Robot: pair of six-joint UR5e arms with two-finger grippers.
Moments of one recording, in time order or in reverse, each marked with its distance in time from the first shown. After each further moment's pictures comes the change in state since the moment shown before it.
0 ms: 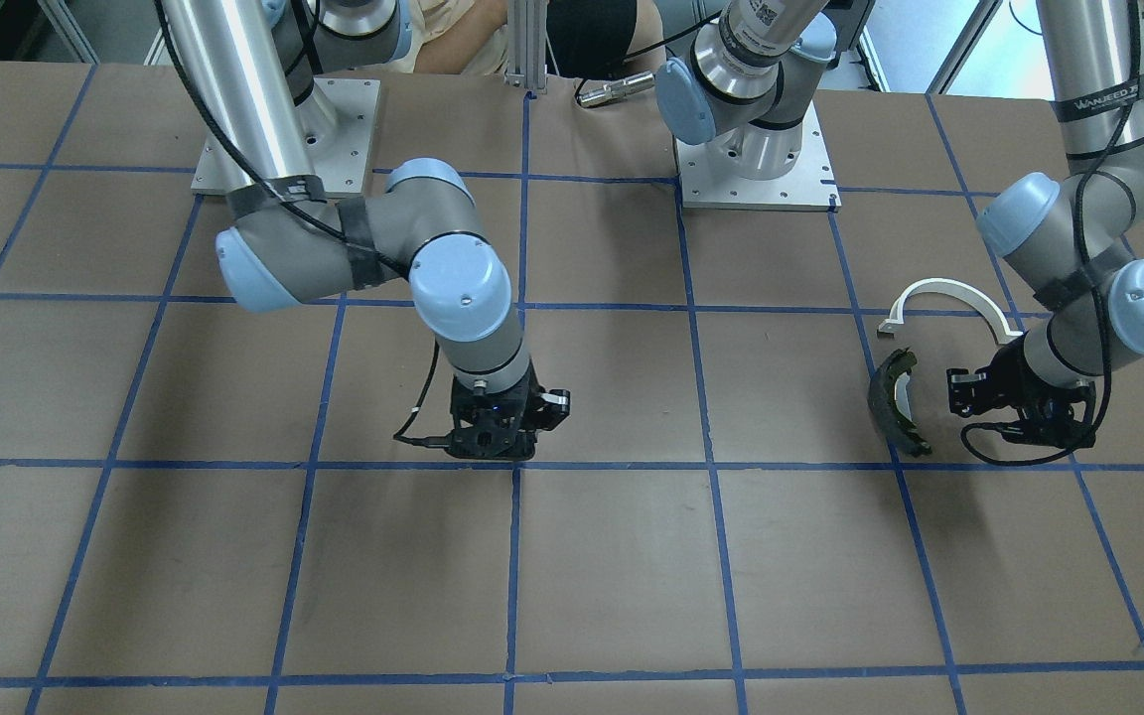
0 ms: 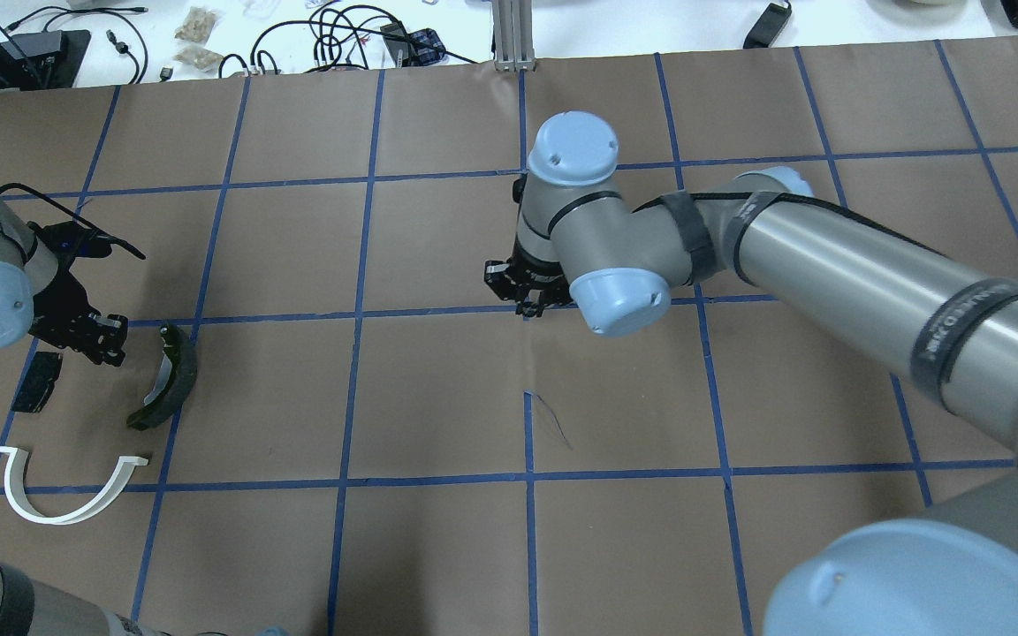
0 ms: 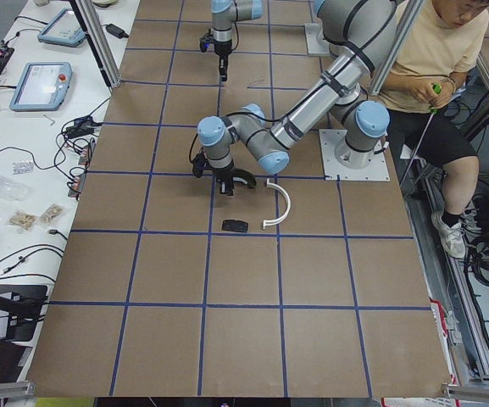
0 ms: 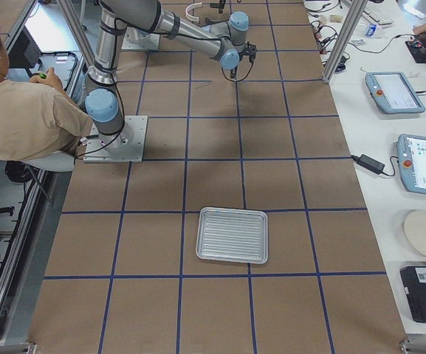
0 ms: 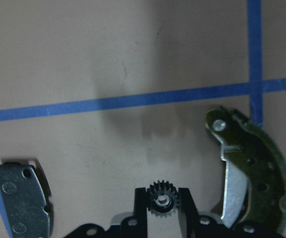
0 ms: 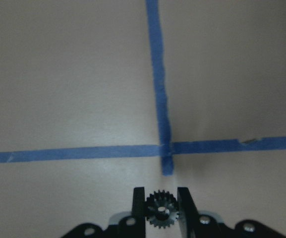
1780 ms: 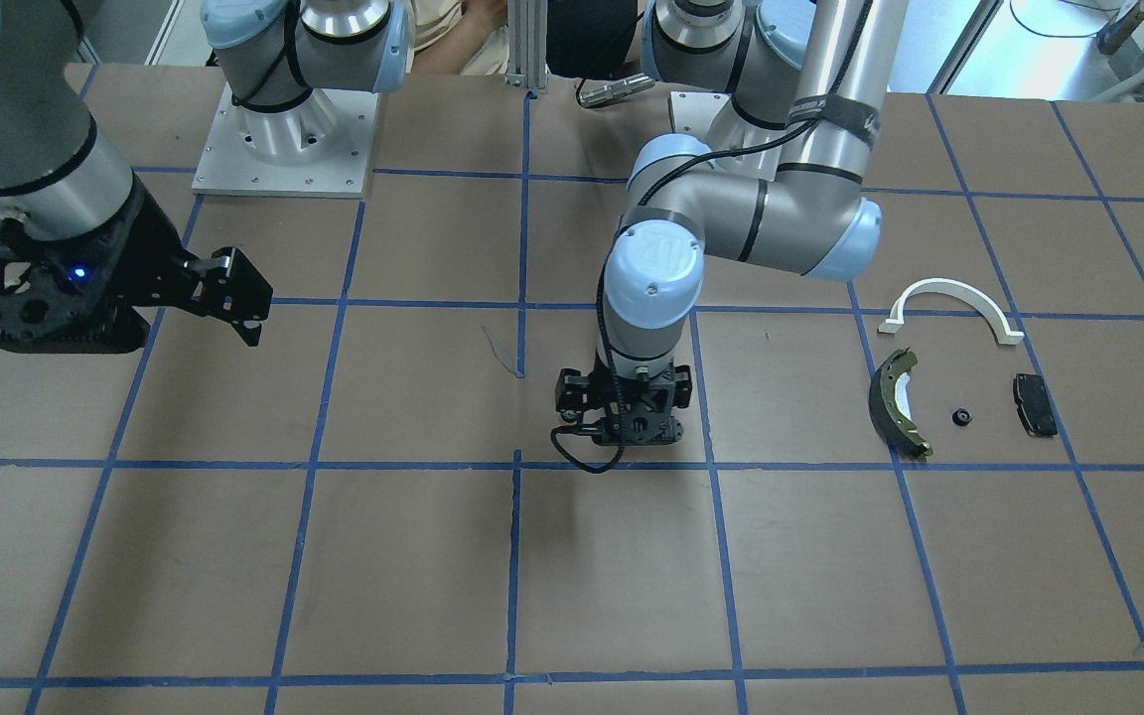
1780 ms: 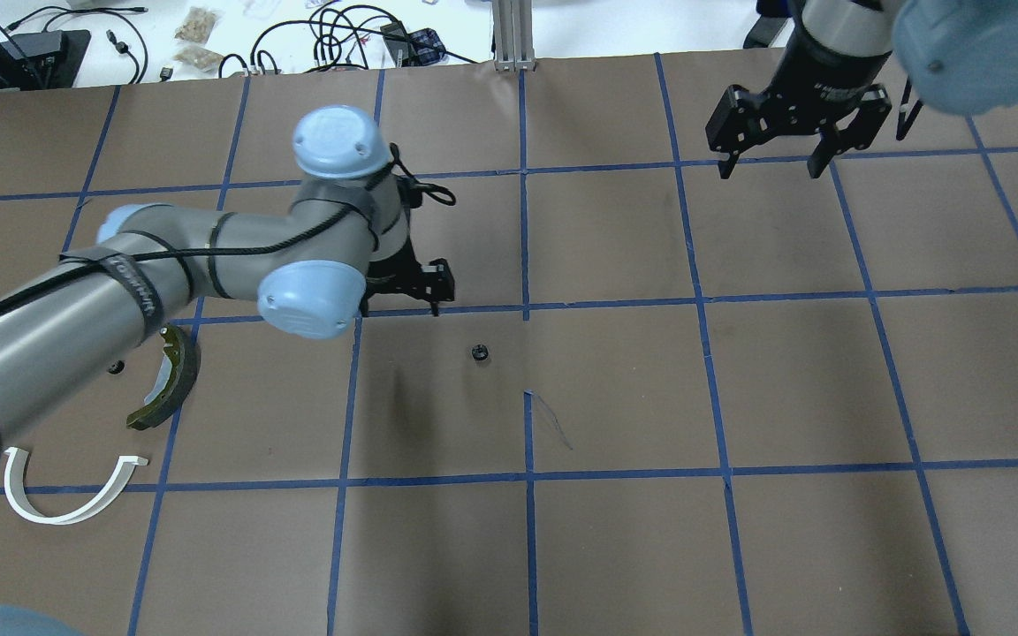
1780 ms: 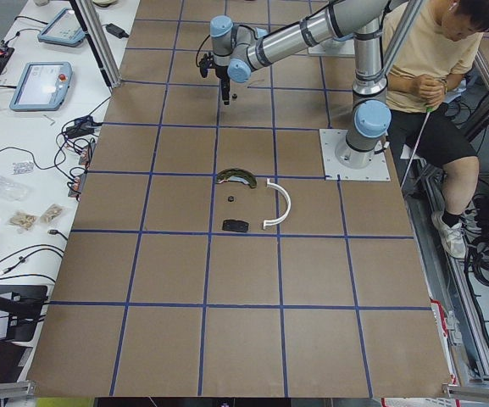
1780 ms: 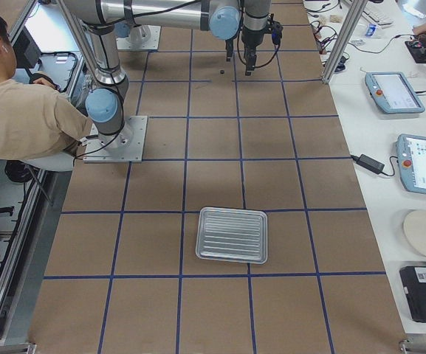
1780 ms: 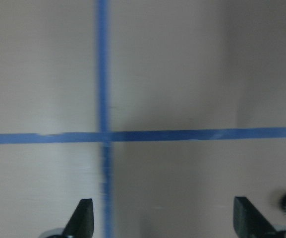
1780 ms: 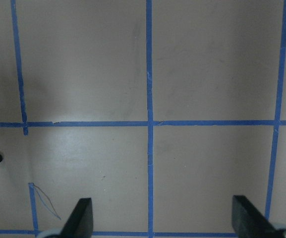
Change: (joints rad) left arm -0.844 -0.058 0.085 0.042 -0.141 -0.994; right arm -0.415 -0.355 -0.314 0.757 -0.119 -0.516
